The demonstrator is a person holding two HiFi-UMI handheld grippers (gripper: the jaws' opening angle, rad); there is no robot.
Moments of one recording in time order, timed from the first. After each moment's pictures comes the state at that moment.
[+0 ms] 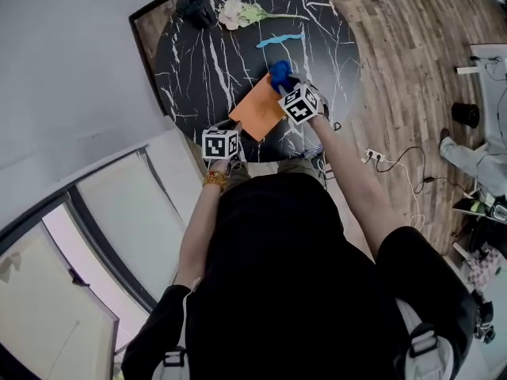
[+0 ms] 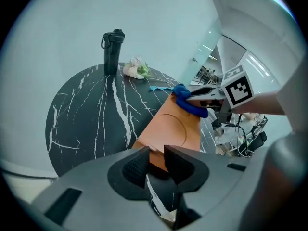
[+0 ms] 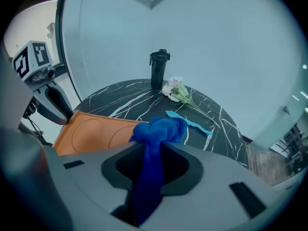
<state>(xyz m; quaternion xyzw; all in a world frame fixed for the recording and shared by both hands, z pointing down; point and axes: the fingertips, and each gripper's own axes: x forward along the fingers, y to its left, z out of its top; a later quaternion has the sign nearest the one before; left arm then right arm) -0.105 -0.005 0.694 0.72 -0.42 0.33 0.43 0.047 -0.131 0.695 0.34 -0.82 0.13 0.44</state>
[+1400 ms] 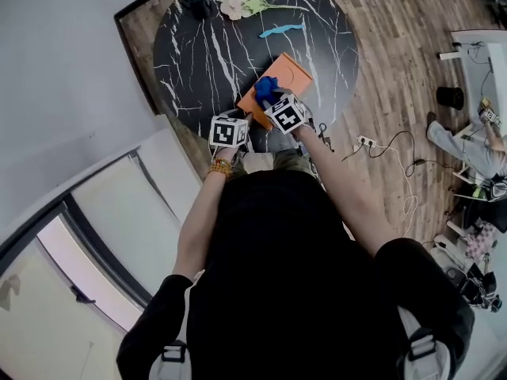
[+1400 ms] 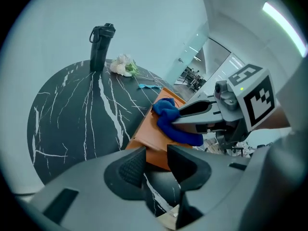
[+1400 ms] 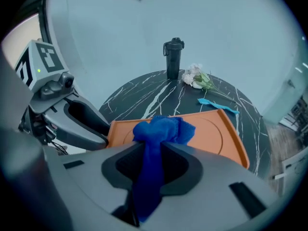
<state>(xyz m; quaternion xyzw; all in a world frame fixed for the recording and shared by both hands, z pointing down) -0.109 0.001 0.702 0.77 -0.34 0.32 0.43 -0.043 -0.043 0.700 0.32 -0.80 0.24 0.45</state>
